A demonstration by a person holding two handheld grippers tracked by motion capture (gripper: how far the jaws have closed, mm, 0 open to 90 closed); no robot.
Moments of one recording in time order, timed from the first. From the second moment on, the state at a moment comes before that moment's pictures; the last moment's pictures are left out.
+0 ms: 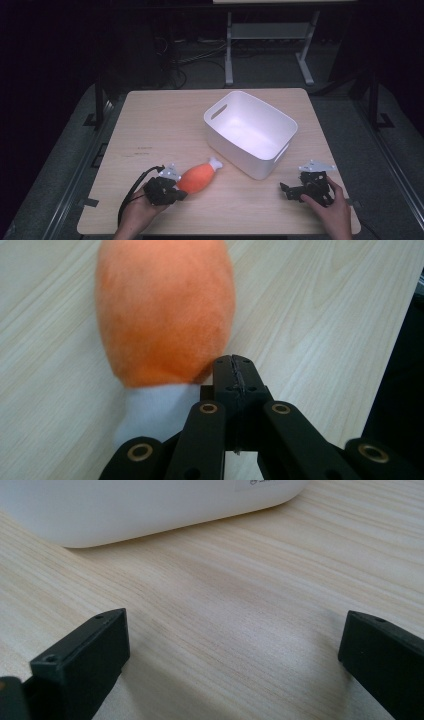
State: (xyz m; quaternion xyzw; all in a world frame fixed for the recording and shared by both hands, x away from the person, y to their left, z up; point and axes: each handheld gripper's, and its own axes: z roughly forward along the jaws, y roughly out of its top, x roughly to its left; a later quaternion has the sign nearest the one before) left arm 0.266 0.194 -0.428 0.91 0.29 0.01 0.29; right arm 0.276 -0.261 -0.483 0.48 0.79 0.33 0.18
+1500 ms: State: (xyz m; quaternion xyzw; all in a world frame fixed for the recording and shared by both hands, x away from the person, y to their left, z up) left arm 0.298 0.197 -0.383 0.93 0.25 0.05 0.27; right arm 0.276 -0.261 -0.483 0.48 0.79 0.33 0.18
